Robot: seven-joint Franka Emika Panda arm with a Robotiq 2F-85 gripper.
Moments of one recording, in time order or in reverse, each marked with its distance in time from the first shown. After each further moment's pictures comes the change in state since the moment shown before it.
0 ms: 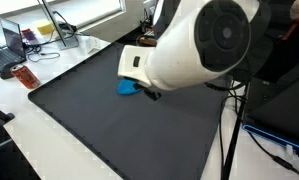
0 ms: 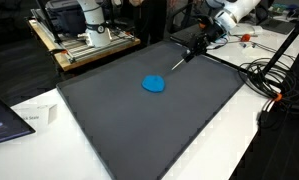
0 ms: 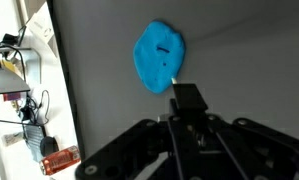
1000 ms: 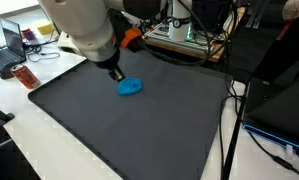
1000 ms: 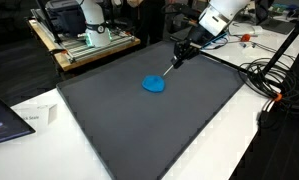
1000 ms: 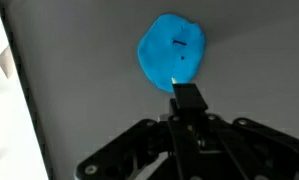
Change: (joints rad) arm -0.255 -0.188 0.013 -0.219 0.228 0.187 -0.169
